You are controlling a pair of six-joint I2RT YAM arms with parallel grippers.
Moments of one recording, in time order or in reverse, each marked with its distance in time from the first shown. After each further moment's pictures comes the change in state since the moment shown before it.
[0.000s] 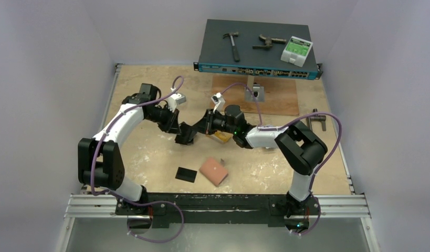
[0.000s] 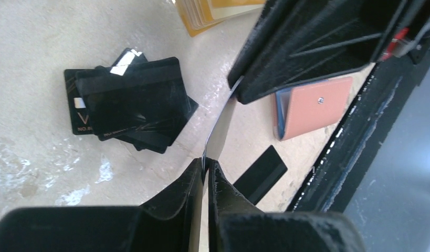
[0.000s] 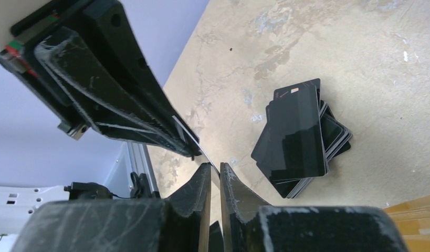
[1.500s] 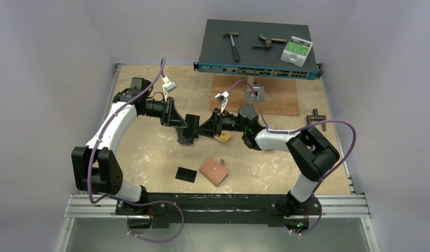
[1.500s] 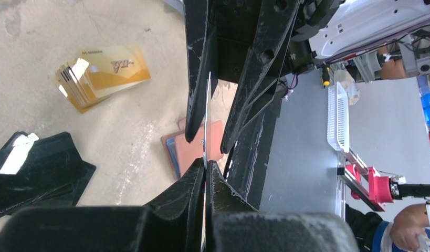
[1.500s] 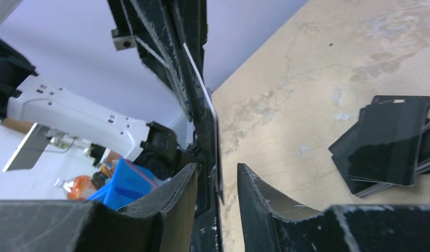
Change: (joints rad) left arm 0.050 -0.048 0.083 -0.092 0.477 -0.102; right arm -0.068 -0.111 -0.098 0.202 -0.343 0.033
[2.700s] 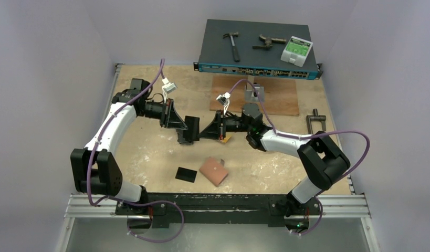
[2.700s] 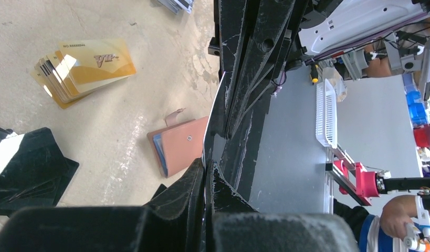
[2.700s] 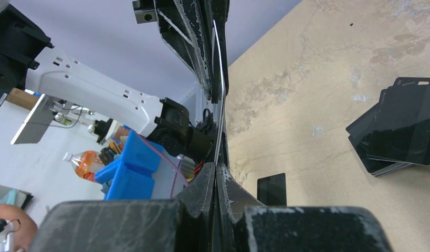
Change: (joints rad) left arm 0.005 -0.023 0.000 -0.041 0.022 0.002; right arm -0.006 -0.116 -0.020 -0.132 -0.098 -0.048
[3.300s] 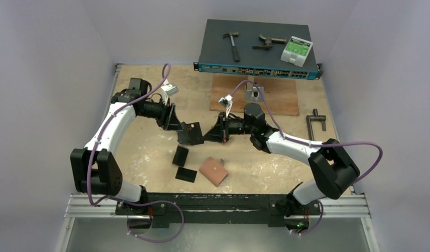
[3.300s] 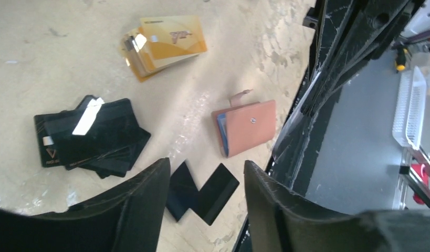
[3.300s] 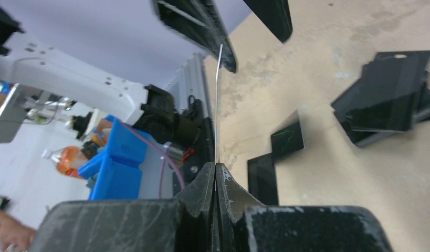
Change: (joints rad) left arm 0.011 0.000 0.000 0.007 -0.201 0.108; right arm -0.002 -0.109 -0.018 -0.191 0.032 -0.103
